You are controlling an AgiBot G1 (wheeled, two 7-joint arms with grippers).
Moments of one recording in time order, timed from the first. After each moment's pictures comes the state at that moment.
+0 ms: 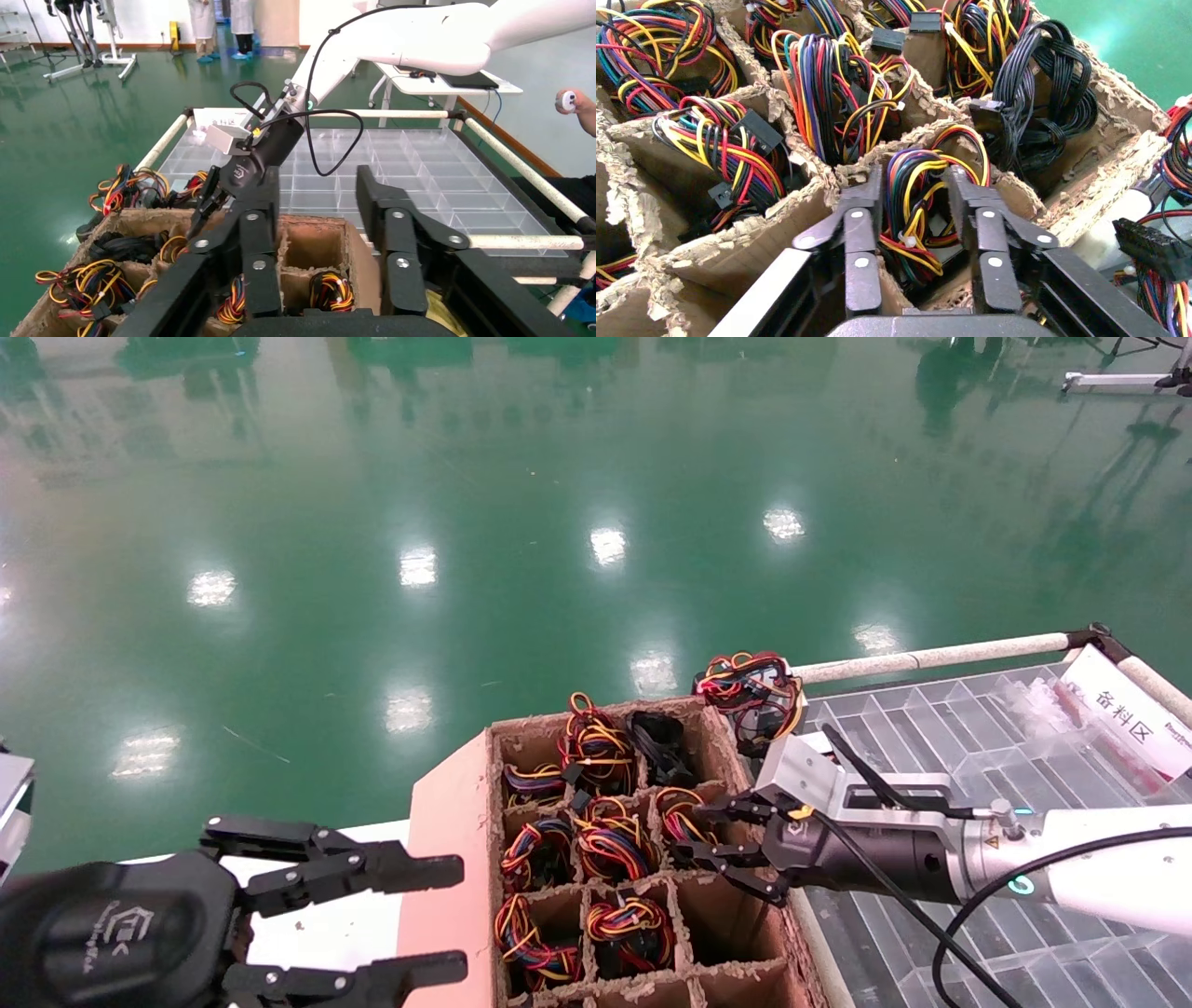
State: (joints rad) left arm -1.08 0.60 0.31 -1.28 0.71 1.48 -0.17; right arm 1.35 -0.90 -0.56 0.88 -1.43 -1.15 0.14
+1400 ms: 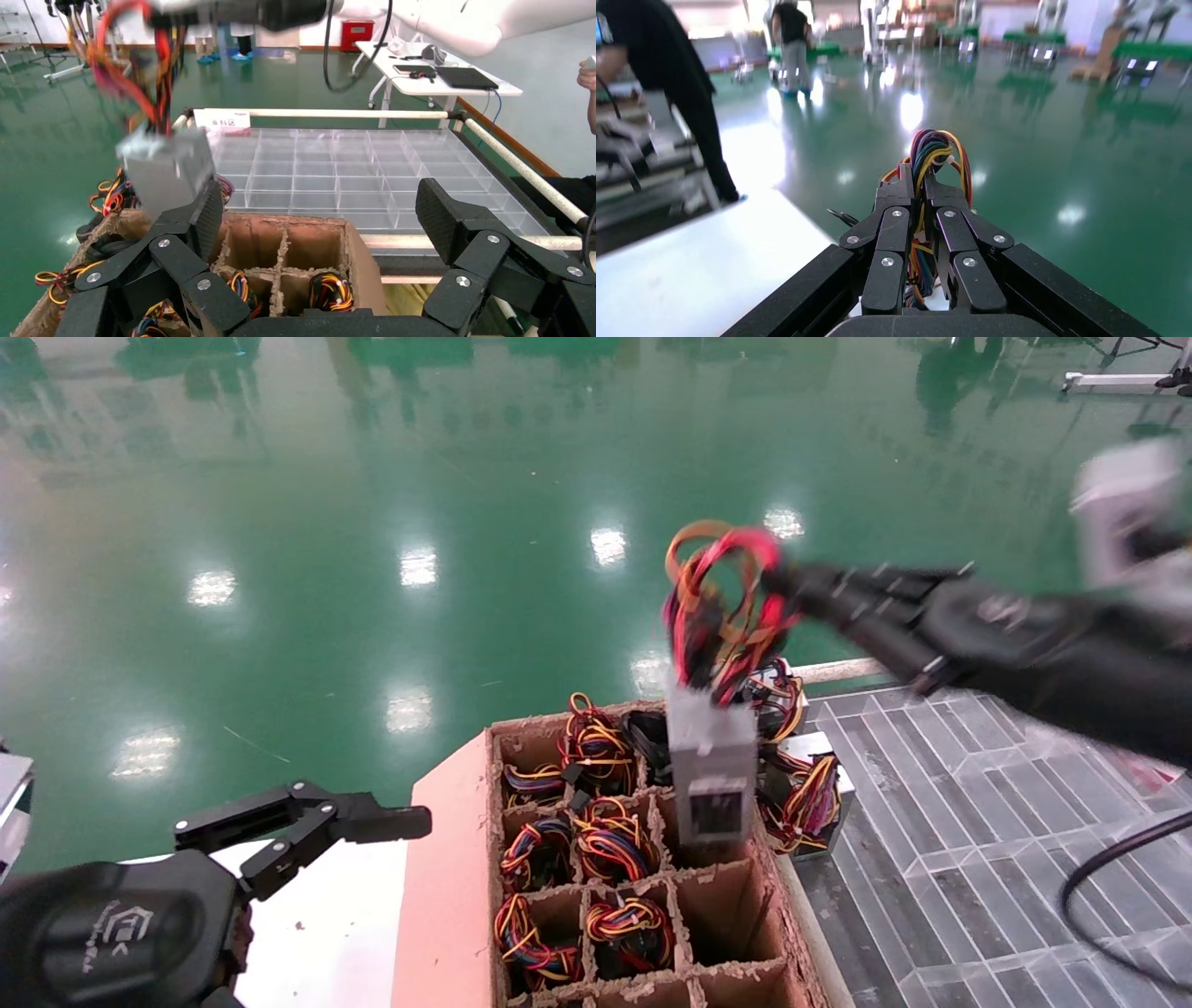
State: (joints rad) left arm -1.08 0.60 0.32 -1.28 0.71 1.48 -0.17; right arm 1.34 -0.70 -0.26 0.98 -0.92 -1.29 0.23
